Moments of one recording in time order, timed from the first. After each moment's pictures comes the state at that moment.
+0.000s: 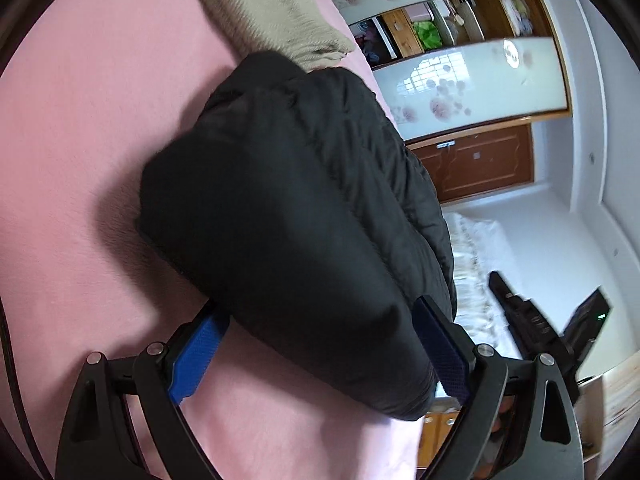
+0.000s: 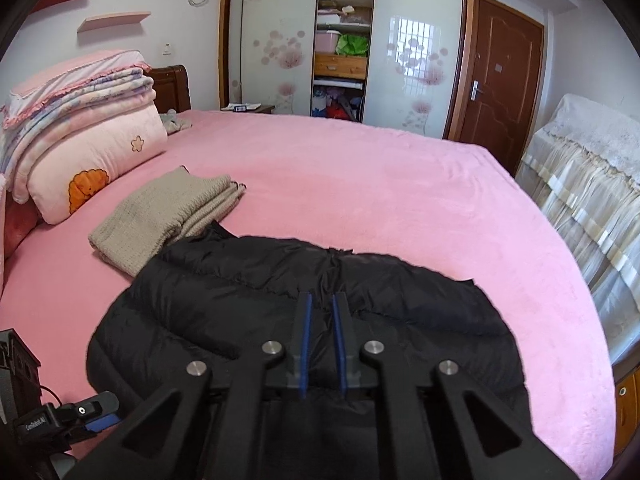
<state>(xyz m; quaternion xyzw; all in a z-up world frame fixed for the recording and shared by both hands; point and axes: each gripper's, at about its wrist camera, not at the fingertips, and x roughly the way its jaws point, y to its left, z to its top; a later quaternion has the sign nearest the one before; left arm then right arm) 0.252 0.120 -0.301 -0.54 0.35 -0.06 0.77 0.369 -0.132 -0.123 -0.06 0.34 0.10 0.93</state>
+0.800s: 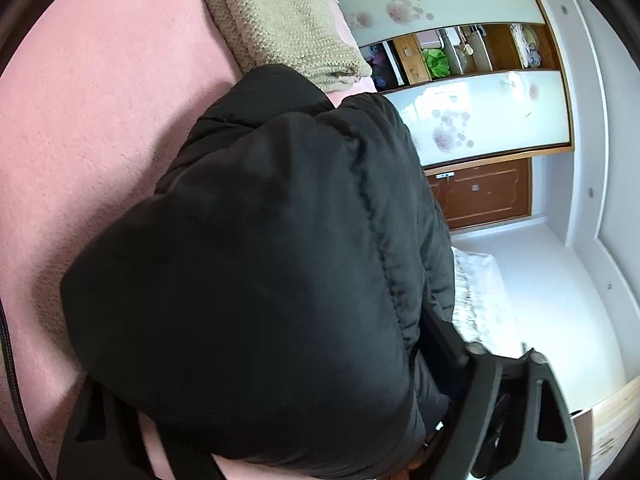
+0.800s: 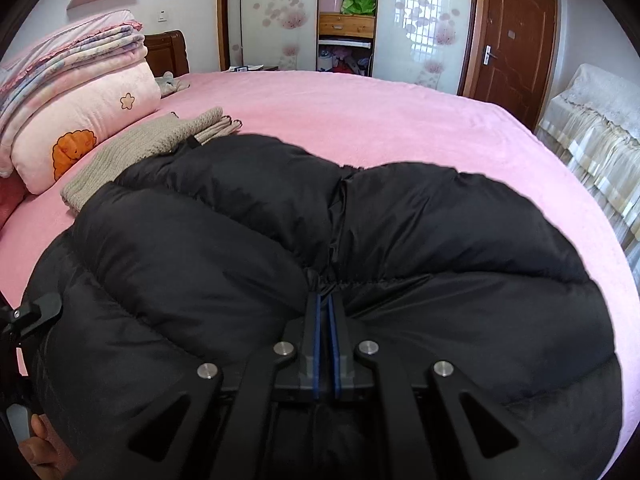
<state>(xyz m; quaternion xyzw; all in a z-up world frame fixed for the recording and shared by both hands) 0.298 0.121 -0.311 -0.56 0.31 -0.02 0.77 0.401 -0.121 -0.219 -0.05 0.39 0.11 0.91</state>
